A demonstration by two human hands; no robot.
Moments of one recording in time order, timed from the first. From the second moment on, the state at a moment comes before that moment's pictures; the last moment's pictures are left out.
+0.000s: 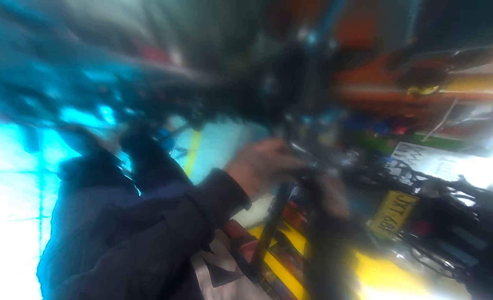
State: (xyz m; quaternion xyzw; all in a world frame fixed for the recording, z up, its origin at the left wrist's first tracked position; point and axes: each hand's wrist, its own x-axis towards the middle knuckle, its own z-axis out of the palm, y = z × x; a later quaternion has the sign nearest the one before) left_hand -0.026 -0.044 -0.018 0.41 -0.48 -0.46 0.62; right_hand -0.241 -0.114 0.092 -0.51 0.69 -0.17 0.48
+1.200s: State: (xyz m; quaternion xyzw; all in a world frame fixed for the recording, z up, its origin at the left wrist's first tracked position) left_hand -0.011 -0.038 -0.049 0.30 -0.51 -0.51 0.63; right_hand -0.225 -0.096 0.106 -0.80 0.53 0.05 0.27
